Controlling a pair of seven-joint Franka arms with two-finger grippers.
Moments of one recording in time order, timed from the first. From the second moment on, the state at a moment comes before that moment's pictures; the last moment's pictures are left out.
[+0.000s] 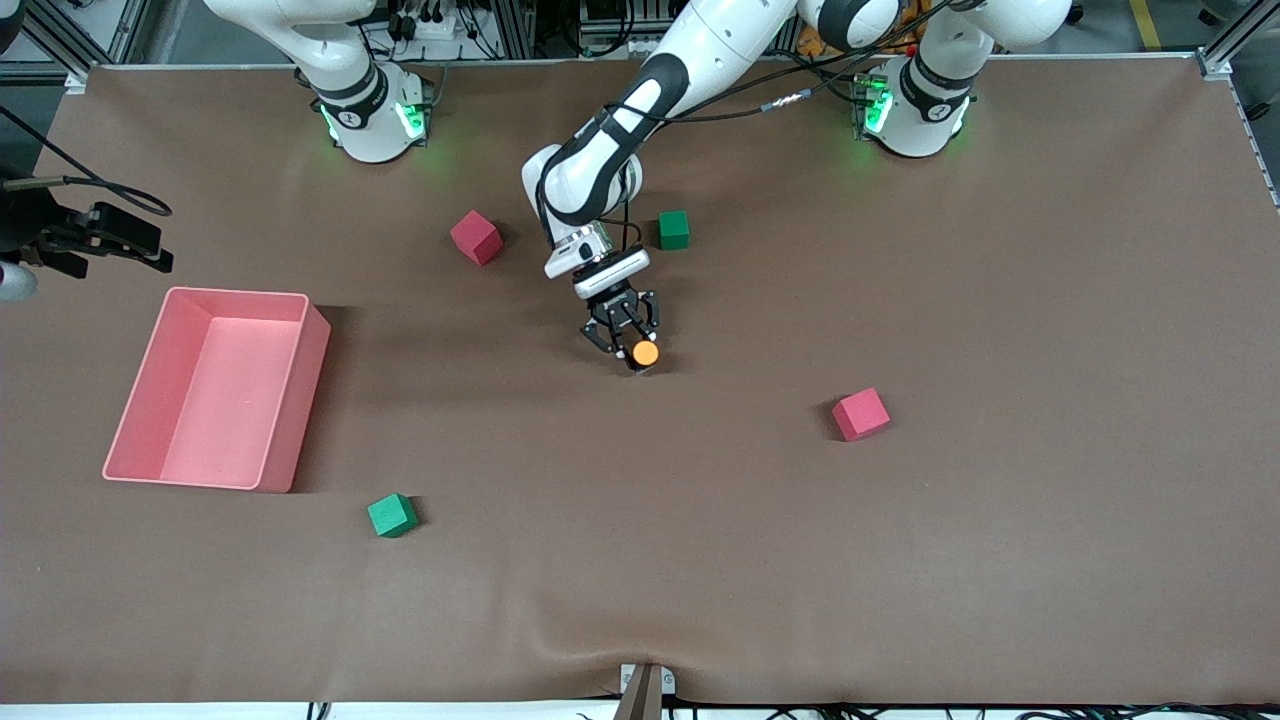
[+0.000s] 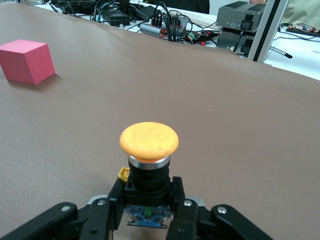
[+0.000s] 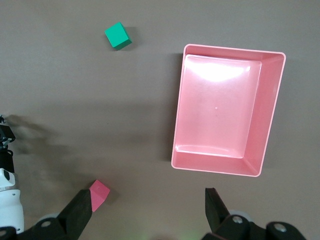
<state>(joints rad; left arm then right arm) -1.19 1.00 0.07 -1.35 1.08 1.91 -2.39 0.01 0.04 -0.05 -1.51 0.05 1.46 -0.06</state>
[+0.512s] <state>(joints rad) -1.20 1.02 0.07 -1.35 1.09 1.90 -2.40 0.01 0.04 -0.05 -1.51 0.05 1.46 -0.06</state>
